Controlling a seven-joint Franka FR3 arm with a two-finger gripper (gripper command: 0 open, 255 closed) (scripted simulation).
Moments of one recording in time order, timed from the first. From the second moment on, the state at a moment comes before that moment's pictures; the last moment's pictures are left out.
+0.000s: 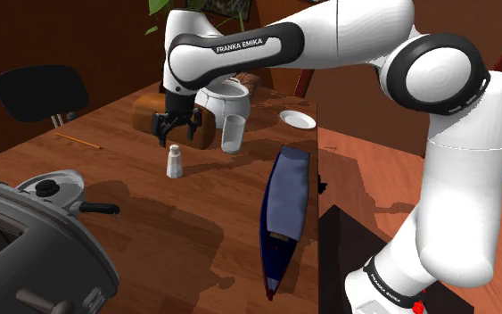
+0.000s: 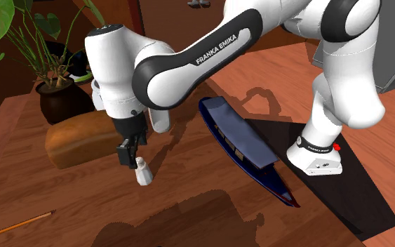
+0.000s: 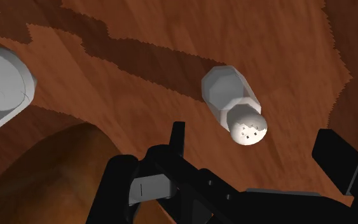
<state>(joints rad) 0.16 0.45 0.25 -1.56 -0.04 2.03 0.32</state>
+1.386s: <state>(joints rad) 0.17 0.49 0.24 -1.59 -0.05 2.10 0.33</state>
